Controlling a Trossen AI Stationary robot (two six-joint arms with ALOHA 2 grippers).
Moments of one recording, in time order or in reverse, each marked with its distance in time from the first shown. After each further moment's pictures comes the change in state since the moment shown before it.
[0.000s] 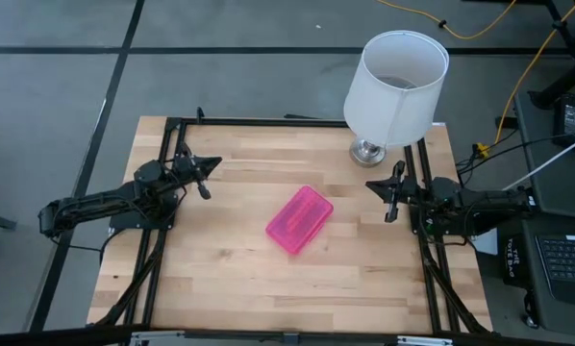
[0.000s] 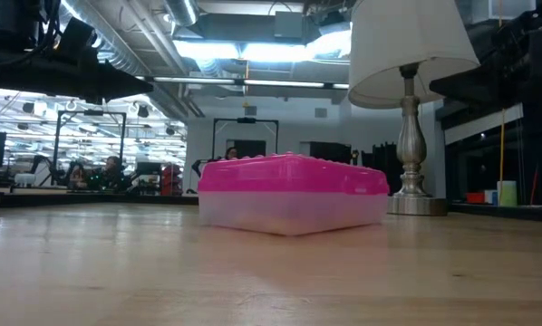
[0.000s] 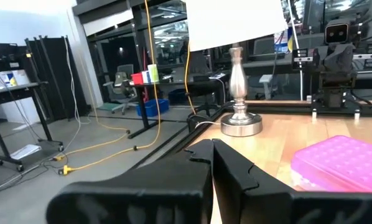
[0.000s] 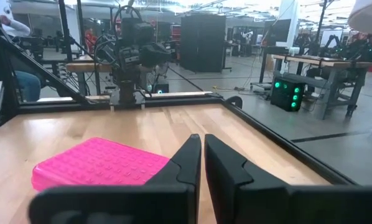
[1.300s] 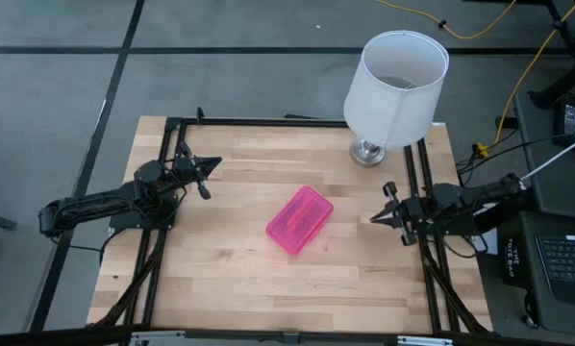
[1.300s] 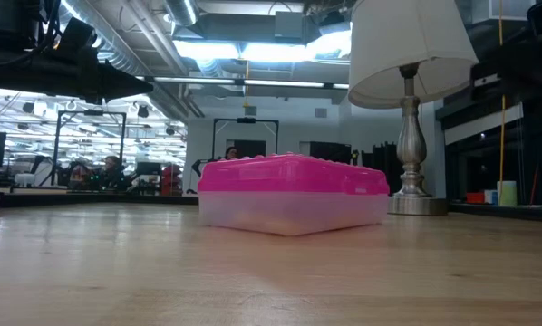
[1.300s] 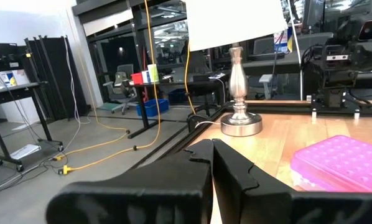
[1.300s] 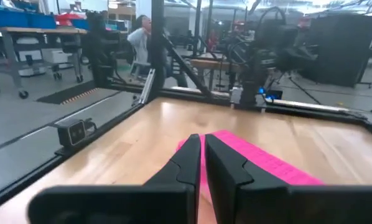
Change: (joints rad) left arm 0.000 0.000 0.000 -0.001 0.000 0.000; right arm 0.210 -0.025 0.001 -0.046 -0.322 -0.041
